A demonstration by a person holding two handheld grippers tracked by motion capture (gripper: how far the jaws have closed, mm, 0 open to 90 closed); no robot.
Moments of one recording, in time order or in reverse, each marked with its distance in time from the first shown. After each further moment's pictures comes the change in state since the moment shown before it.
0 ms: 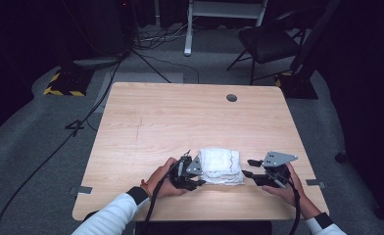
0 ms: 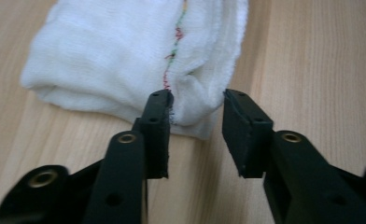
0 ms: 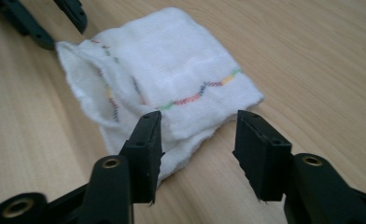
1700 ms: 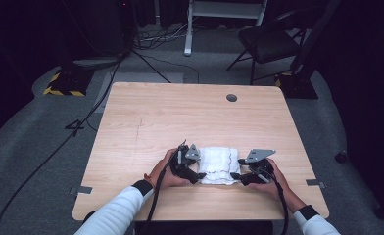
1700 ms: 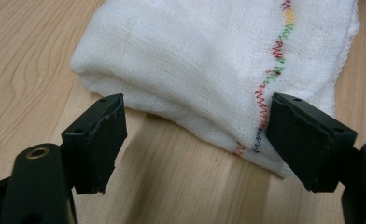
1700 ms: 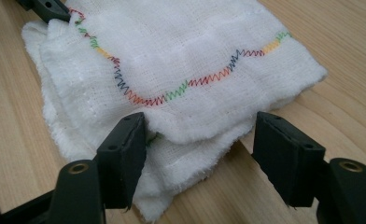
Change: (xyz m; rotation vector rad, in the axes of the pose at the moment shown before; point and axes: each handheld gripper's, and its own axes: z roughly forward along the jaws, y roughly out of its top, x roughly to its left) left arm 0.042 -0.009 0.030 -0.023 0.027 -0.145; right arm -0.002 -0.001 0.052 0.115 0.075 0.028
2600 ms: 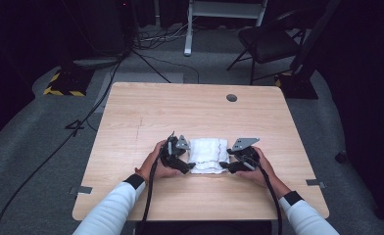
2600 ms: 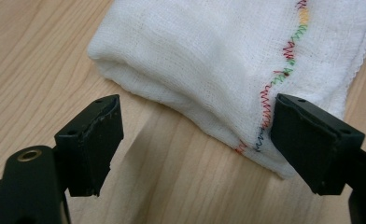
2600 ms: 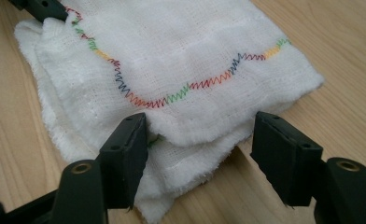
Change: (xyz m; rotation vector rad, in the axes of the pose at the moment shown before) left arm 0.033 -0.010 -0.017 0.037 0.104 -0.058; right arm -0.009 0.040 0.034 0.013 -0.019 -0.041
